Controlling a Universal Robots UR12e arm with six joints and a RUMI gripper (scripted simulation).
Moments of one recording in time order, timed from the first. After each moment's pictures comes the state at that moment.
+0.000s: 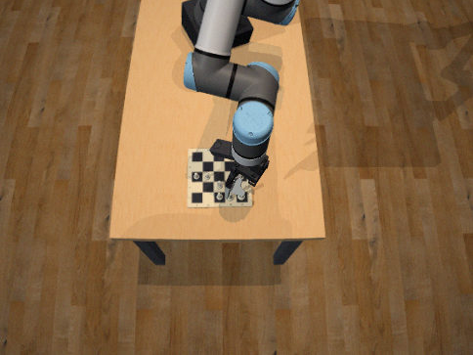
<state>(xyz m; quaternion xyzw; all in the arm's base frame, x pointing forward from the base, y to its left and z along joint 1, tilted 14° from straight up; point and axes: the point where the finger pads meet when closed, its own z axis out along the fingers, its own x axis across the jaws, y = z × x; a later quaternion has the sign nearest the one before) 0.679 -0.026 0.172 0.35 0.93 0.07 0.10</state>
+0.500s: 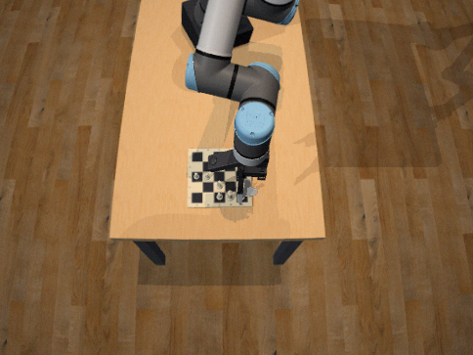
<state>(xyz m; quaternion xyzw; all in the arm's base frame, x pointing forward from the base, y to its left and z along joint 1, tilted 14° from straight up) 0.686 -0.024 0.166 0.09 0.99 0.05 0.11</state>
